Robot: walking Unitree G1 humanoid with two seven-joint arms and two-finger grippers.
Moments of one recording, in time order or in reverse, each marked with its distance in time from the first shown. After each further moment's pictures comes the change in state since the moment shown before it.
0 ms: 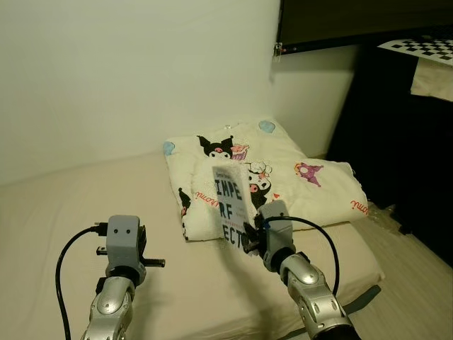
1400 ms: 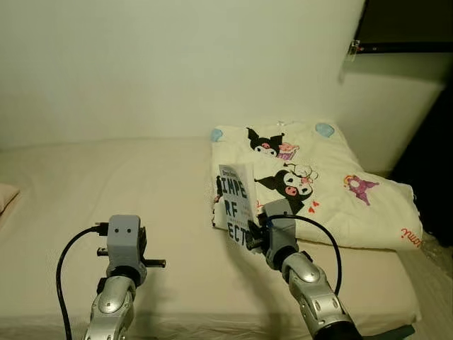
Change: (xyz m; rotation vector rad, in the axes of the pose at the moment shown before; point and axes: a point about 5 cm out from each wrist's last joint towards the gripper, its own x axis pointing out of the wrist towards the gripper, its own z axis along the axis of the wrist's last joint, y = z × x) left arm 0.001 -0.003 0.000 0.001 0.026 0.000; right arm 0.003 -0.004 0.002 0.010 -0.017 -0.020
